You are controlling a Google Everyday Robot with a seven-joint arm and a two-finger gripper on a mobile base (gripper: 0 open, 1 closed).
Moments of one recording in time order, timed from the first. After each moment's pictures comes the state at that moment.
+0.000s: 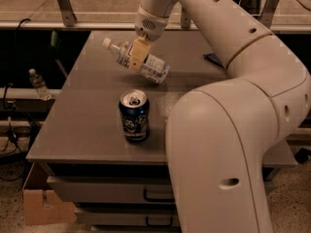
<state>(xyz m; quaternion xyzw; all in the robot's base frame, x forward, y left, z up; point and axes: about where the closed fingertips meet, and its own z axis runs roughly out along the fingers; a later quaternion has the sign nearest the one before) 0.687 0.039 0.882 -0.62 0.76 0.12 0.12</state>
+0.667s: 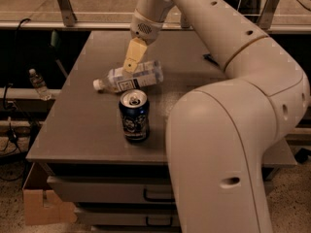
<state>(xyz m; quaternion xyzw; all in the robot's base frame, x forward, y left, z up) 0.684 0.055 0.875 -0.64 0.75 0.15 0.13</state>
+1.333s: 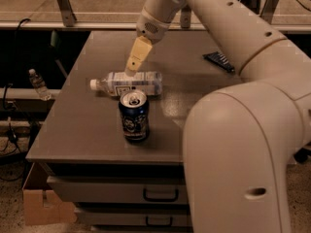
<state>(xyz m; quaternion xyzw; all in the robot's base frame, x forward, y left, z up) 0.683 0.051 0.882 -0.62 0.75 0.16 0.16</state>
